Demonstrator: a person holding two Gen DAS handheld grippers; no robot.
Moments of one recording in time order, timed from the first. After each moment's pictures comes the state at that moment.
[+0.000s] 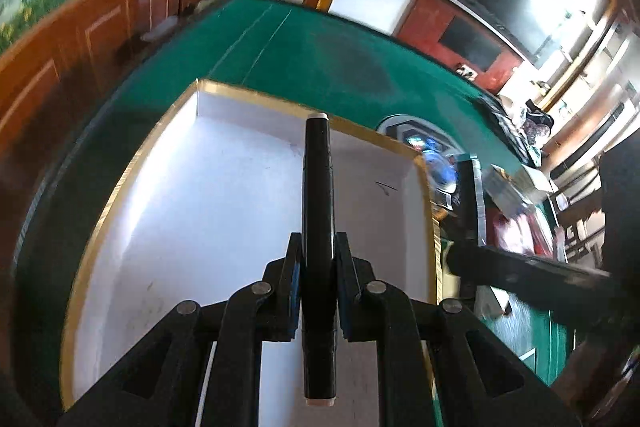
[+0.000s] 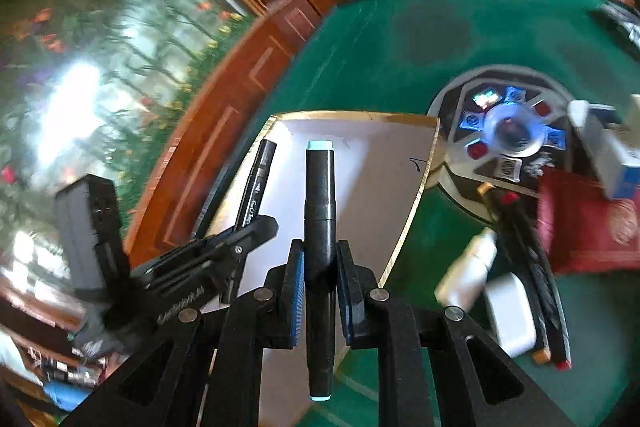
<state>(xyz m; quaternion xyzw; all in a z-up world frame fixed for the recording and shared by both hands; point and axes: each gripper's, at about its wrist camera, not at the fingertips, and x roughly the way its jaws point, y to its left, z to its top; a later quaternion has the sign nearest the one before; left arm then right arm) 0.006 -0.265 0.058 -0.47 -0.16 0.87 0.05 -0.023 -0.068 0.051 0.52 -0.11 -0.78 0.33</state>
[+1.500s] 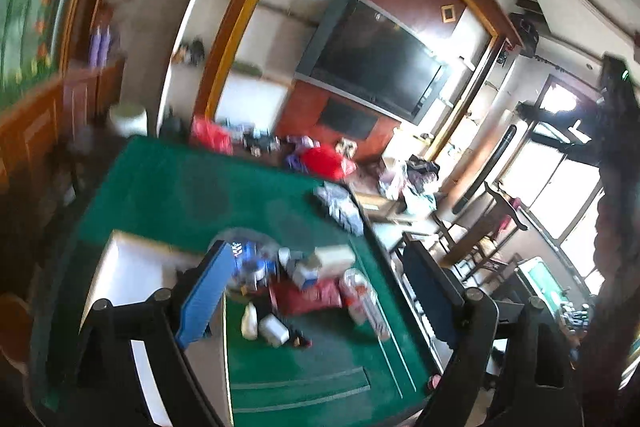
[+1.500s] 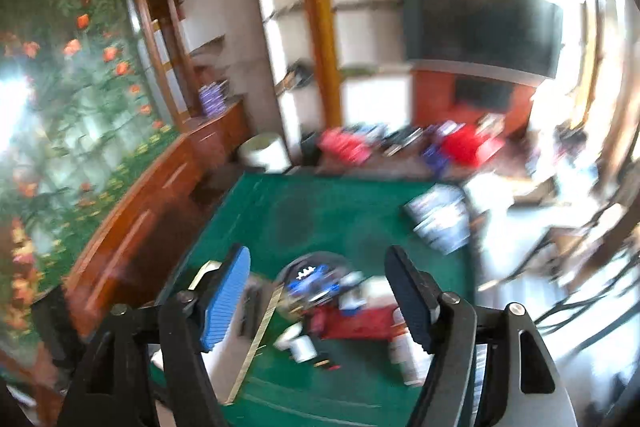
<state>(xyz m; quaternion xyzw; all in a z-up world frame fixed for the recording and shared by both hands) 0.126 -0.196 0.344 -0.28 -0.16 0.93 0.20 0.081 0.122 0.465 0.31 0.01 -0.95 0.09</state>
